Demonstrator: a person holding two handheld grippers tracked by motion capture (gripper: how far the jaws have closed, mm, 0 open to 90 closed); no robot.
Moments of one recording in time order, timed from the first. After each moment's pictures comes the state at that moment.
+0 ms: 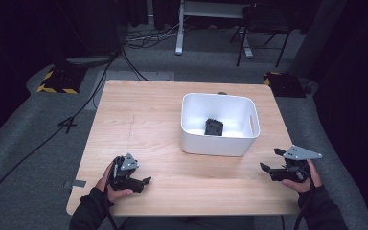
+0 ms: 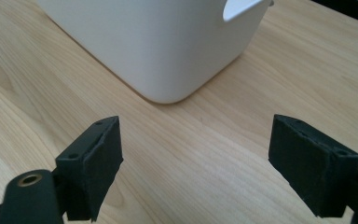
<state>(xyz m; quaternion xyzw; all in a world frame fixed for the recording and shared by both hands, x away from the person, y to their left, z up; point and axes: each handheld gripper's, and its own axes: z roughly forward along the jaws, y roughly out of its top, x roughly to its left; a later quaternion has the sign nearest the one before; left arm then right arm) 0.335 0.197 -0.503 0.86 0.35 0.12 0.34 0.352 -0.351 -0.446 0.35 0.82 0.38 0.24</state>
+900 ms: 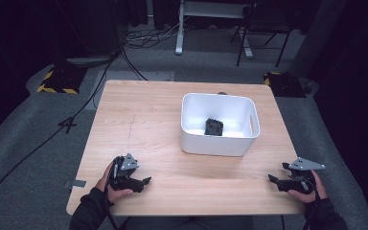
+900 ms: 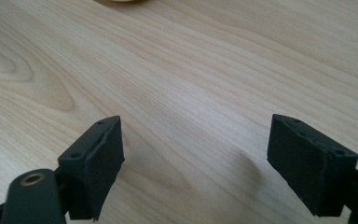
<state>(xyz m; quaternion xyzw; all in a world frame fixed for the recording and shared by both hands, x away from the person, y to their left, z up) 0.335 0.197 -0.503 0.86 0.35 0.12 0.34 0.338 -0.392 -0.495 0.41 0.82 0.34 0.21</state>
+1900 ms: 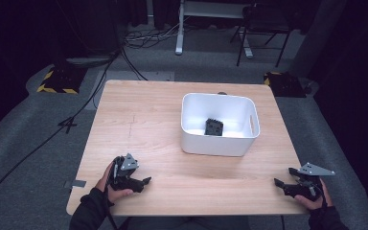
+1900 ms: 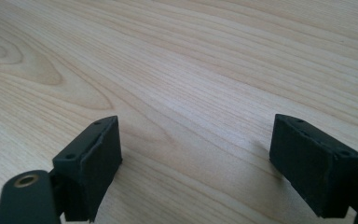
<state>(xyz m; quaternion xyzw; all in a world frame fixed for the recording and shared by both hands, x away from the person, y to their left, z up) 0.334 0.197 -0.503 0.86 0.35 0.12 0.34 0.325 -0.413 -0.504 0.44 0.80 0.35 0.20</state>
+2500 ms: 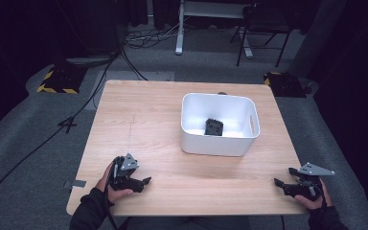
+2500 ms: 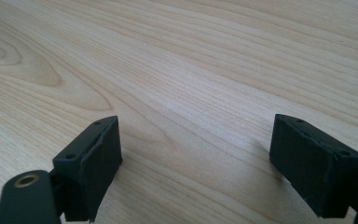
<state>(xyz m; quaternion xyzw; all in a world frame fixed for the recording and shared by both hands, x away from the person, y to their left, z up) 0.334 0.197 -0.503 0.86 0.35 0.12 0.34 0.326 -0.413 -0.504 0.44 0.80 0.35 0.20</state>
